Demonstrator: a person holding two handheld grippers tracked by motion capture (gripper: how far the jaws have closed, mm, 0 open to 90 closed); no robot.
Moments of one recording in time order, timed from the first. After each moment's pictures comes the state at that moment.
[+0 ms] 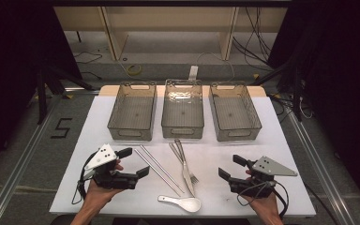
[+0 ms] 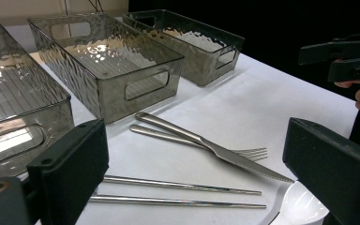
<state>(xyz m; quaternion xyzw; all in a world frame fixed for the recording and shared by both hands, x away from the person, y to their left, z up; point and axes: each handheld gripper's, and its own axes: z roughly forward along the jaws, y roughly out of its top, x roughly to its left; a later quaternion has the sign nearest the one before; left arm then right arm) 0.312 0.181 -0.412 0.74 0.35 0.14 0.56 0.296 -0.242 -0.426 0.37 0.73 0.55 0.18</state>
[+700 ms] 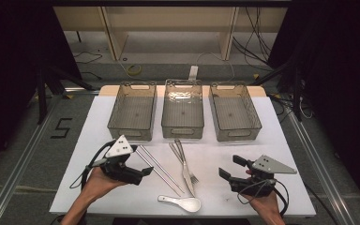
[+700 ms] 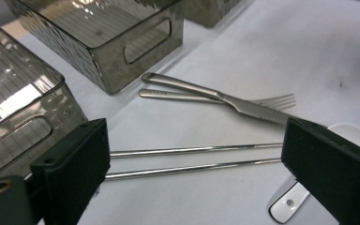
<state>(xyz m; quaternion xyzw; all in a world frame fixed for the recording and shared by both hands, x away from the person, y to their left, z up) 0.343 0.161 -0.398 0.85 0.30 0.14 0.42 0.299 -0.244 -0.427 0.37 0.74 0.54 0.17</state>
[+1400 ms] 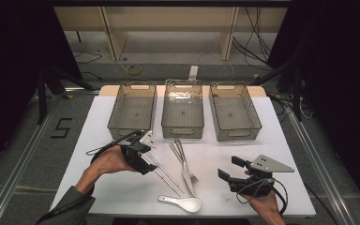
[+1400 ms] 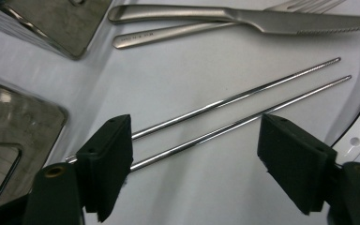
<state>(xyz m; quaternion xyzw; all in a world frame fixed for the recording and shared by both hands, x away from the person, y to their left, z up) 0.401 0.125 -0.418 0.95 0.18 0.08 0.24 0.302 -0.242 -0.429 0.37 0.75 0.53 0.16</state>
